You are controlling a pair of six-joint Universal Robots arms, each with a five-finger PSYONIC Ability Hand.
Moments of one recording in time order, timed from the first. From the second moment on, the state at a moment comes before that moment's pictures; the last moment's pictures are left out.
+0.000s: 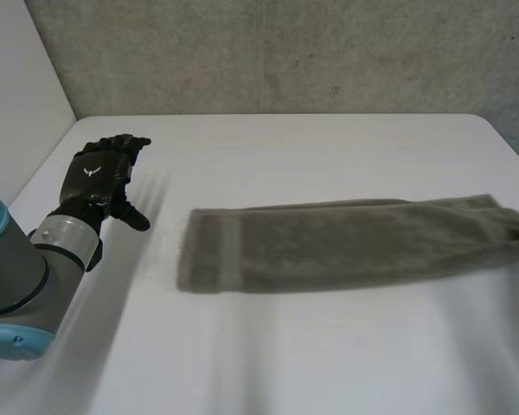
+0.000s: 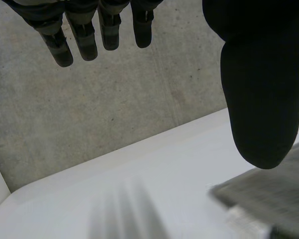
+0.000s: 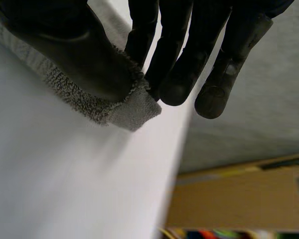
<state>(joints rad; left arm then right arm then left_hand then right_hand) 4.47 -1.86 -1.82 3.67 -1.45 3.17 1.40 -1.05 1.53 -0.14 1.52 2.26 0.17 0.17 0.17 0.17 0.03 1.32 1.31 1.34 1.34 1.16</state>
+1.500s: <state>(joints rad) 4.43 -1.86 -1.86 3.72 -1.46 3.17 2.38 -0.93 1.29 -0.13 1.45 2.12 0.17 0.17 0.17 0.17 0.03 1.30 1.27 1.35 1.34 1.13</state>
